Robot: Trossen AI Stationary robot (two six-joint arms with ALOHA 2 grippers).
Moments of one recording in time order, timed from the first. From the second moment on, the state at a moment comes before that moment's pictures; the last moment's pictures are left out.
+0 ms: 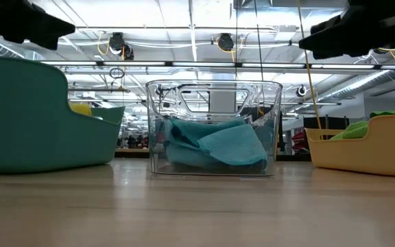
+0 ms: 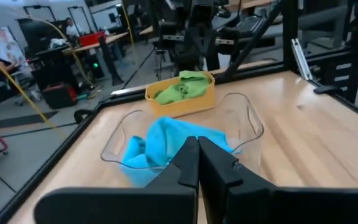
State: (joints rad) left arm -0.63 0.34 0.24 -0.03 -0.65 0.15; right arm 0.36 0.89 0.33 0.34 0.31 -0.21
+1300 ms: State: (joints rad) left arm -0.55 0.10 0.02 0.09 -0.53 0.23; right arm 0.29 0.50 0.01 0.34 0.25 -0.17
